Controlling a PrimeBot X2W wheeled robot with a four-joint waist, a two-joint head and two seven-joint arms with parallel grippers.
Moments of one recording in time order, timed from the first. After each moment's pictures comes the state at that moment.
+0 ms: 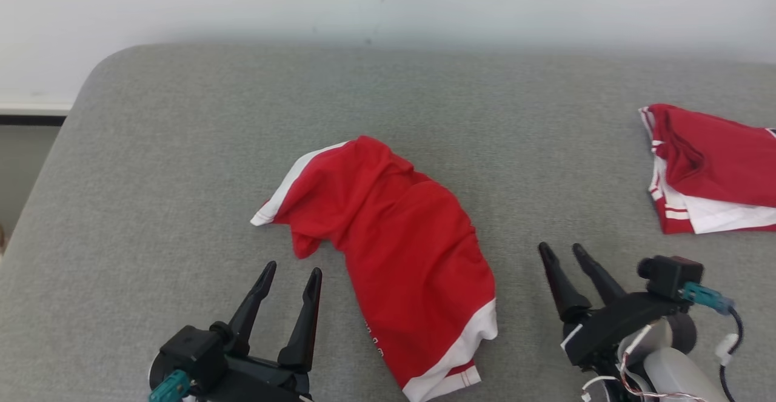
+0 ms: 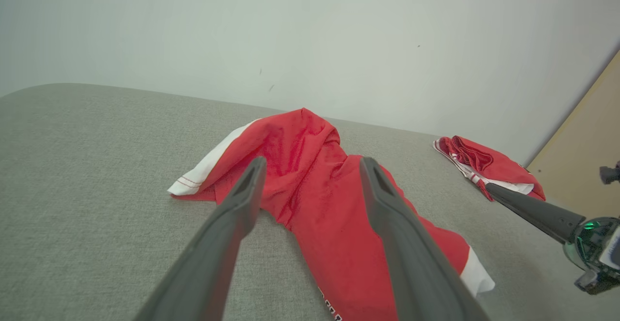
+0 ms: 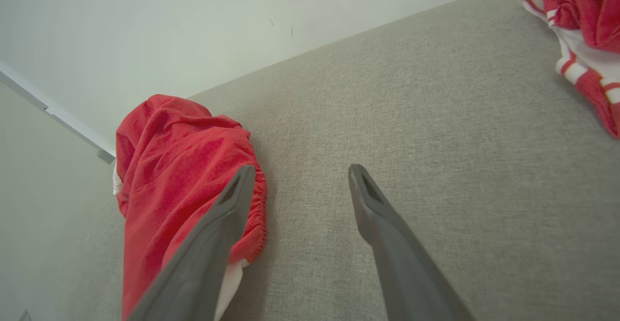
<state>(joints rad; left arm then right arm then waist) -0.12 0.24 -0.46 0.07 -0.61 0.04 -0.25 -0.29 -0.17 0.30 0.40 0.65 0.12 -0.06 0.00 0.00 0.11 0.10</state>
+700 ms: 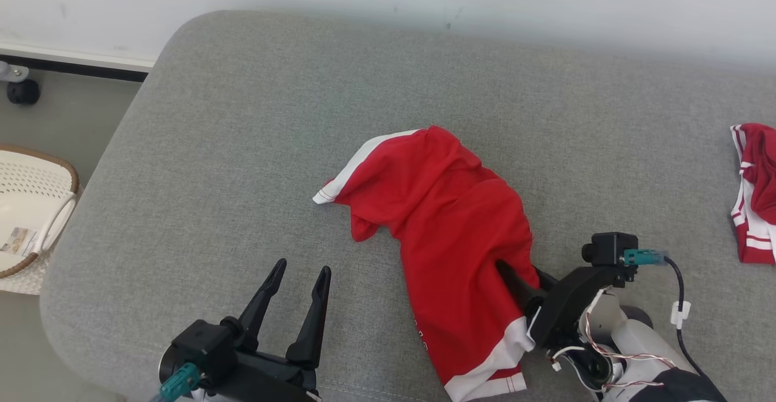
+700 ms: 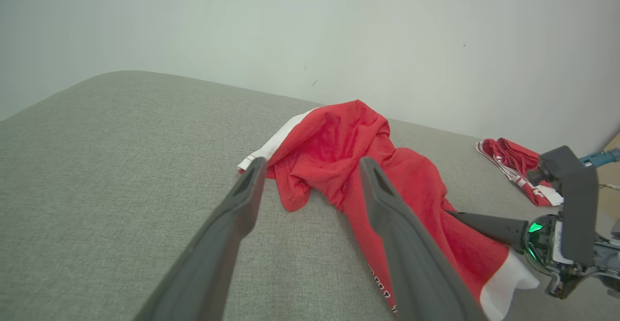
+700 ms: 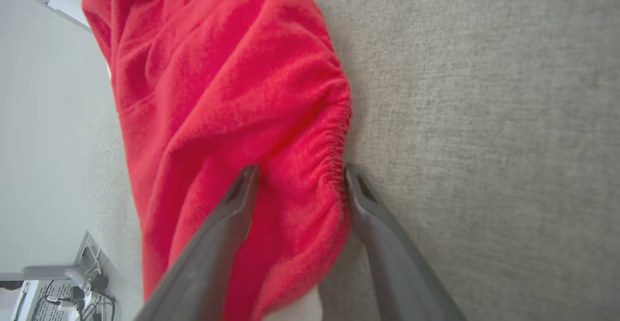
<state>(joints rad) -0.14 0.19 -0.44 0.14 -0.57 -0.01 -0.25 -0.49 -0.11 0.43 0.69 0.79 0.12 0.21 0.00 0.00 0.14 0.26</state>
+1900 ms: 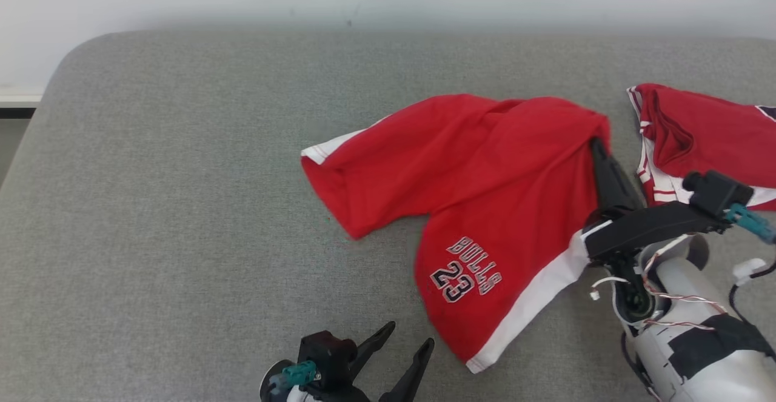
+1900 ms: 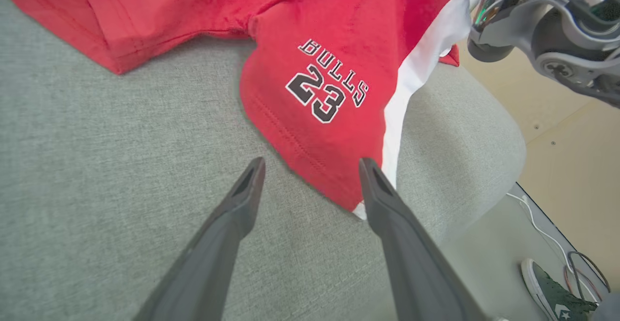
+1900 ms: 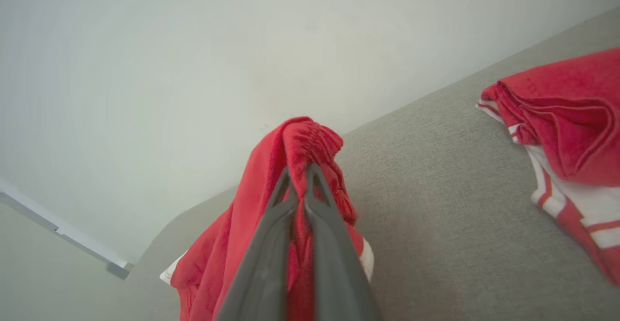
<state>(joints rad) -0.21 0.09 -0.68 0.36 -0.60 -0.12 -0.10 -0.61 -0.17 0.35 0.61 0.88 0.12 -0.19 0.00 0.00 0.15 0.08</state>
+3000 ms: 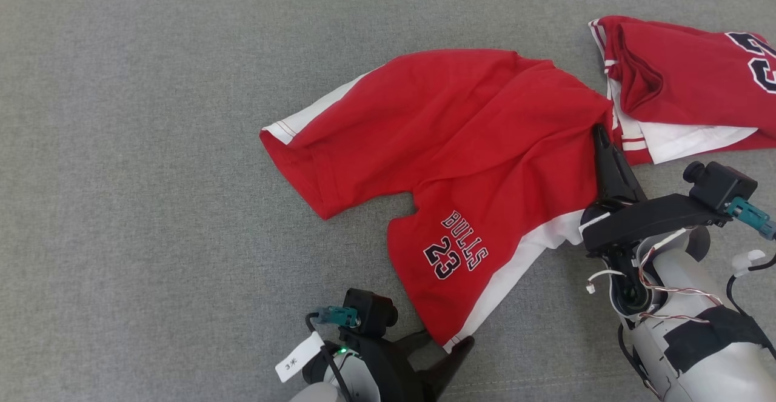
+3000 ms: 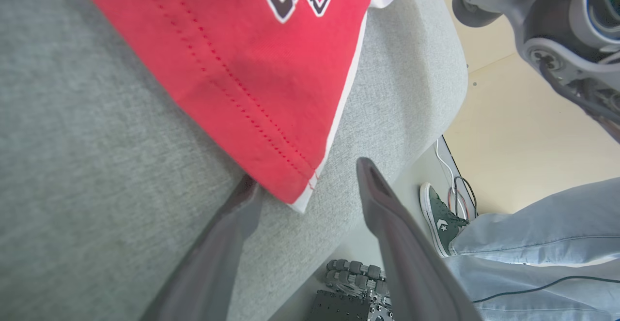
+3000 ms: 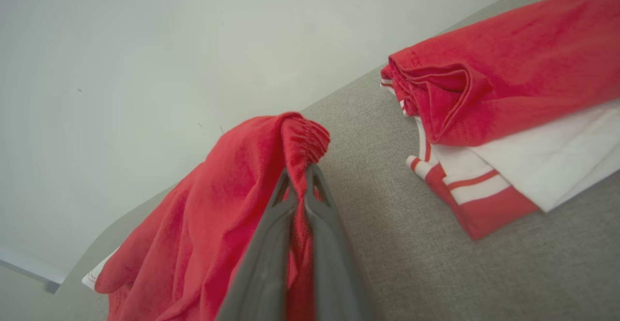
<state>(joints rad) -0.41 0.05 -0.84 0.48 -0.94 -0.13 0.14 -0.63 -0.17 0.35 0.62 0.85 0.12 -0.25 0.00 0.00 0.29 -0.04</state>
